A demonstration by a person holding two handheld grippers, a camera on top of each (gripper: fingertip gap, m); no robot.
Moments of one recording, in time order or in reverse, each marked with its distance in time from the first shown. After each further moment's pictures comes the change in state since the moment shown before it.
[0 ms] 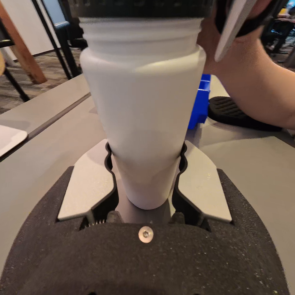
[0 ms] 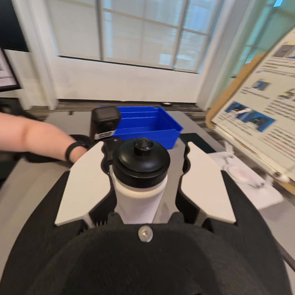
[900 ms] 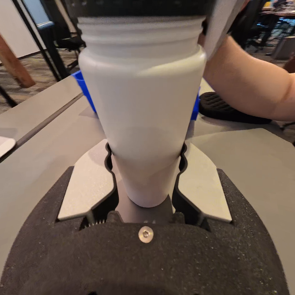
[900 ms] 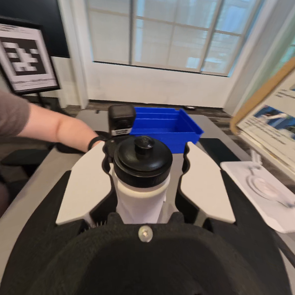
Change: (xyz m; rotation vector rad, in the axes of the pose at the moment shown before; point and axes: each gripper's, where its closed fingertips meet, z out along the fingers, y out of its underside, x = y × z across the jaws) left arm 0.012 0.000 0.002 -0.013 0.060 0.037; right arm -0.015 0.001 -0.007 0.022 -0.187 0.002
